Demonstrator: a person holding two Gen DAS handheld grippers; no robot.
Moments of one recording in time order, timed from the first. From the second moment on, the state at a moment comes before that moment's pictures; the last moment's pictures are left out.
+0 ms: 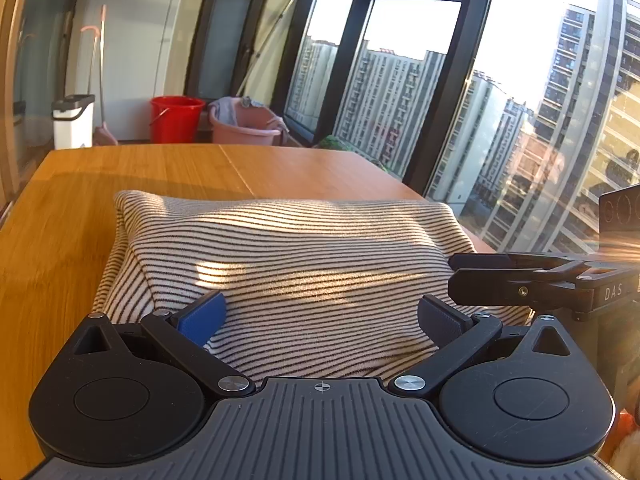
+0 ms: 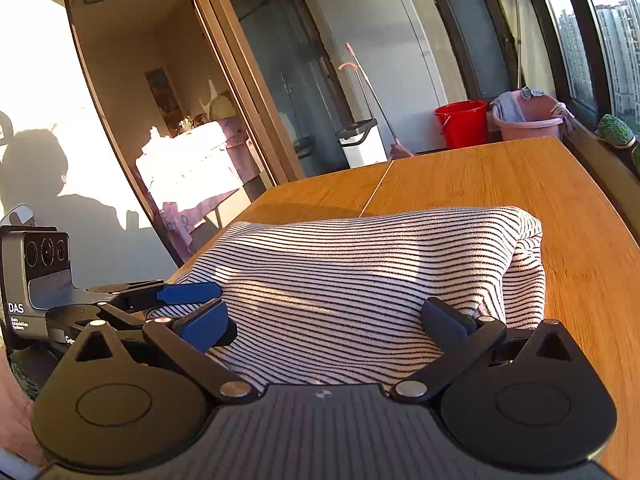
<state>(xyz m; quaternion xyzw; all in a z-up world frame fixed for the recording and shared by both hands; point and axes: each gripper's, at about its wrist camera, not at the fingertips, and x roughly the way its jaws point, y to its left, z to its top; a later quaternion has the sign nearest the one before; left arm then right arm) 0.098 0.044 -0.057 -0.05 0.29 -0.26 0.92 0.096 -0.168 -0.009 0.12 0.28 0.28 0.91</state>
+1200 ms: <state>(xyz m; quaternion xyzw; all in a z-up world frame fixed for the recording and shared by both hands) 0.097 0.044 -0.057 -0.06 0.29 -0.27 0.92 0.095 -0.165 -0.007 0.12 0.28 0.28 0.91</state>
